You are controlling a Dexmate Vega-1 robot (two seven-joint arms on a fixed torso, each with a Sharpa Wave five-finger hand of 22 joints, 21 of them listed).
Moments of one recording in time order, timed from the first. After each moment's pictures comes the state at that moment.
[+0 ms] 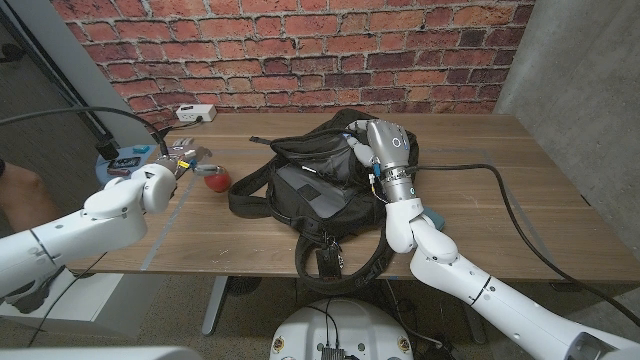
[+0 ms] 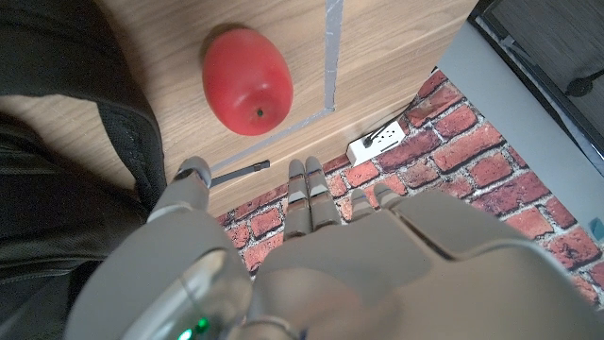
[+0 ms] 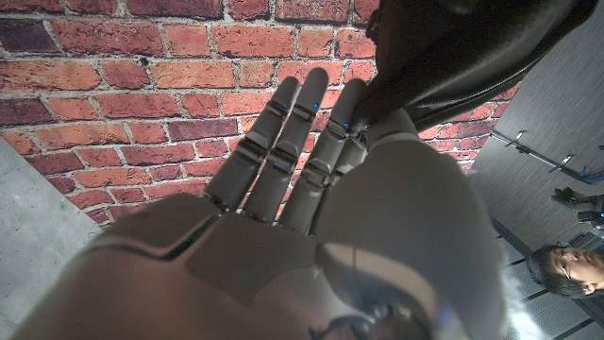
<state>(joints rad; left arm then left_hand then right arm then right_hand) 1.04 1.26 0.42 -2.05 0.44 0.68 0.00 0.46 0.01 0.50 -0.14 0.19 0.40 0.01 0.22 0.18 0.37 -0.05 0.23 0.19 -0.10 0.05 0.19 0.17 -0.17 0.11 0.19 0.18 -0.95 -0.54 -0.73 -1.88 -0.84 -0.30 -0.75 1.19 0.08 0.17 -0.14 0.19 1.08 -0.14 0.35 0.24 1.11 -0.20 0.59 0.42 1.01 -0.16 0.32 0.48 0.85 -0.11 0.28 0.19</state>
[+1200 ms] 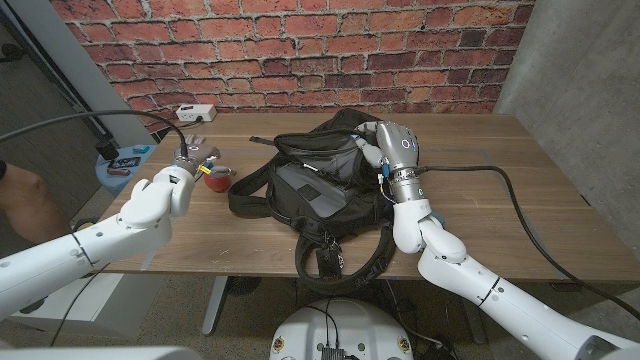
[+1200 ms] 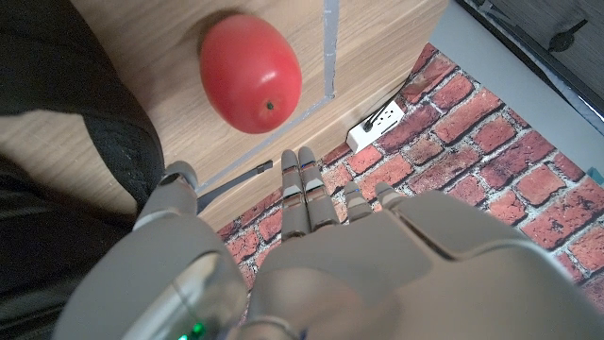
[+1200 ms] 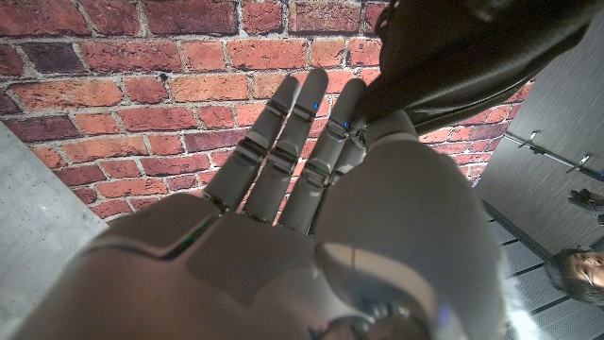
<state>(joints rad) 0.92 1.18 0.58 -2.02 0.70 0.75 -0.11 0.44 -0.03 0.49 -0.15 0.18 0.45 0.02 0.20 0.18 0.43 -0.05 0.22 0.19 -0.05 0.05 0.19 0.17 -0.17 0.14 0.19 0.18 -0.97 -0.56 -0.69 -1.88 -0.79 -0.28 -0.76 1.19 0.09 0.16 -0.14 0.20 1.08 -0.14 0.35 0.24 1.11 -0.20 0.58 0.43 1.01 -0.16 0.30 0.49 0.84 -0.10 0.28 0.19</state>
